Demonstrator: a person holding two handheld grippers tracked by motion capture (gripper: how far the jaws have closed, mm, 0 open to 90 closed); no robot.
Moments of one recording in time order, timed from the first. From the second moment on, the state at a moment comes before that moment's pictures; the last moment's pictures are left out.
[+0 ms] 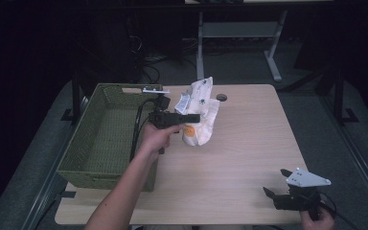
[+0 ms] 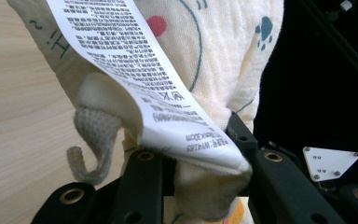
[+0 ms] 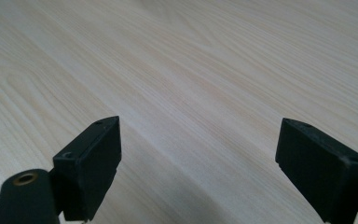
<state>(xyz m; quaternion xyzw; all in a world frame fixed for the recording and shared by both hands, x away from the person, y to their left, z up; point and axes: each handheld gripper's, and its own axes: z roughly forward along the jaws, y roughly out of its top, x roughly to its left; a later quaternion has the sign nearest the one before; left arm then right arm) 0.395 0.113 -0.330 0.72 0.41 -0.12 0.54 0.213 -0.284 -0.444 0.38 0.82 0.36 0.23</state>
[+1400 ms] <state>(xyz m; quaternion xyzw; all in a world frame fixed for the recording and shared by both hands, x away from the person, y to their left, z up) 0.414 0.013 -0.404 0.77 0.44 -0.13 0.45 0.215 -0.284 -0.443 0.38 0.82 0.37 0.23</state>
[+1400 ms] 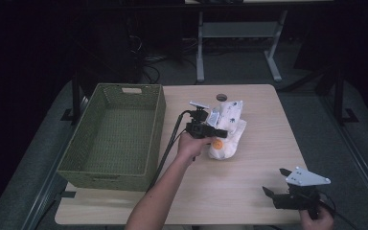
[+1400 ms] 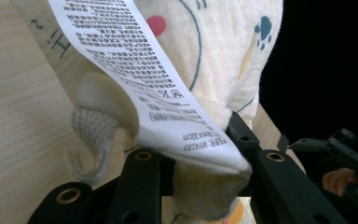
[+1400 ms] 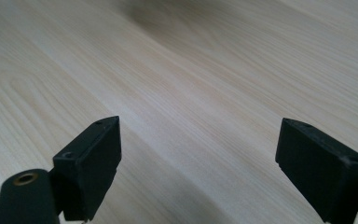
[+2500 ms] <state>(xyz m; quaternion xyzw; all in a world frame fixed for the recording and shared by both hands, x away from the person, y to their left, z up) 0.412 0.024 -0.439 0.76 0.48 -0.12 0.42 0.216 -0.279 -0.444 0.38 0.82 0.37 0.23</state>
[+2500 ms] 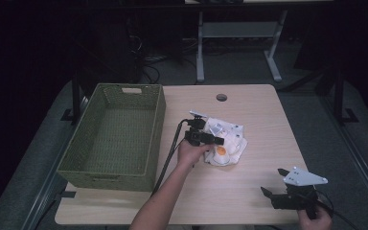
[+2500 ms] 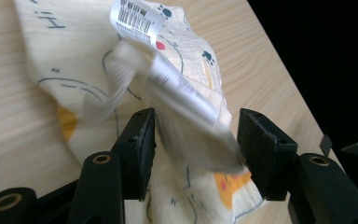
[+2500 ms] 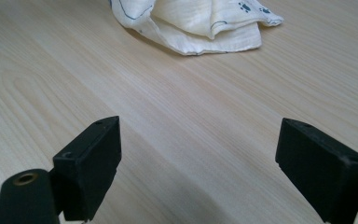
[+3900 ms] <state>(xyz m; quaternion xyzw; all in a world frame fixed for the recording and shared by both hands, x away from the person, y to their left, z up) 0.354 0.069 -0.423 0.80 0.38 -0.07 0.46 0.222 -0.272 -0.448 0.37 0.83 0.35 0.22</state>
